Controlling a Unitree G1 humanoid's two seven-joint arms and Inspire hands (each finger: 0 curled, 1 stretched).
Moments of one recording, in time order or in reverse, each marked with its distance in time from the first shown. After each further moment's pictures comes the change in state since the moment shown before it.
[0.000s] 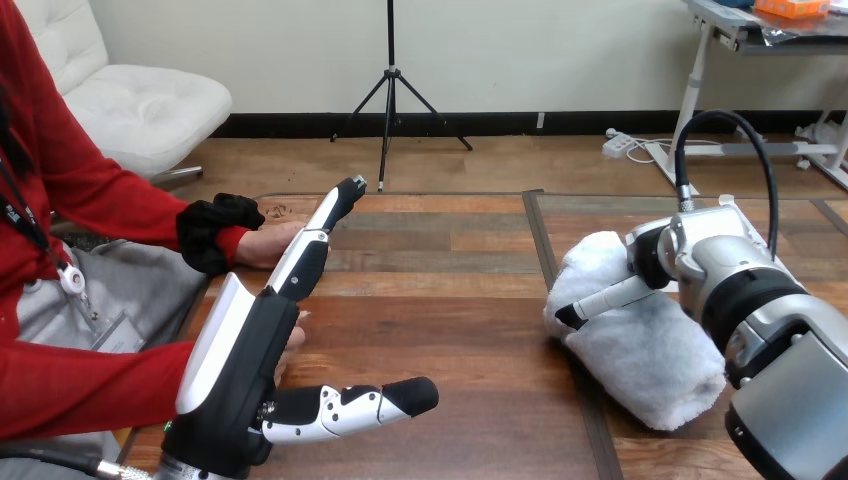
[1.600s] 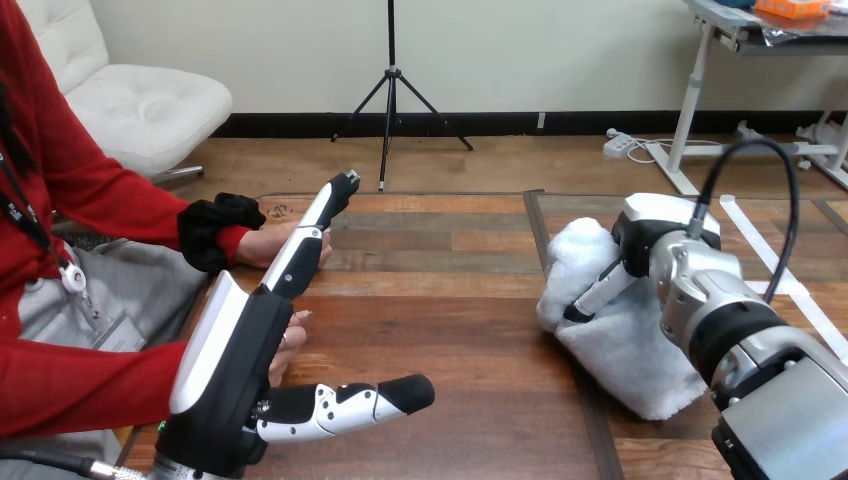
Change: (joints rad) left arm 0.006 0.000 0.011 -0.015 -0.004 0.005 0.000; right arm 0.082 0.043 -0.205 0.001 0.244 0.057 -0.455
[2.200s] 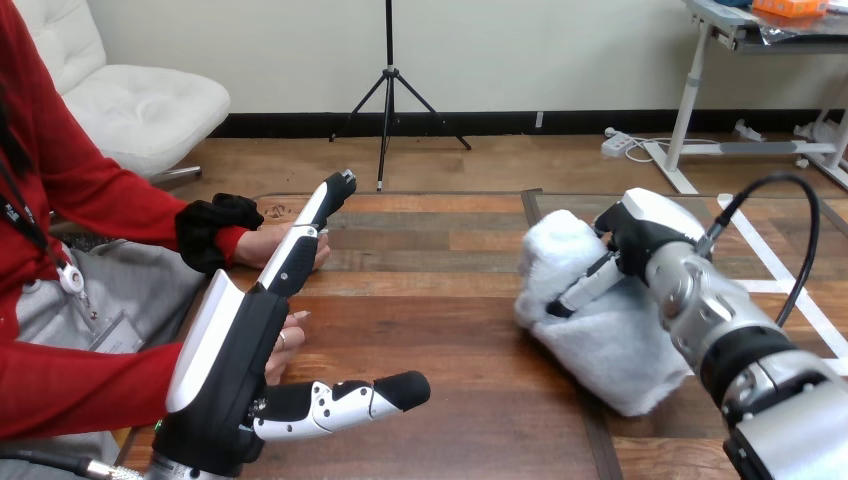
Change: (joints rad) left arm 0.000 0.001 0.006 -0.001 -0.002 0.007 -0.001; right arm 0.077 -0.012 -0.147 -0.038 0.145 -0.162 -0.115
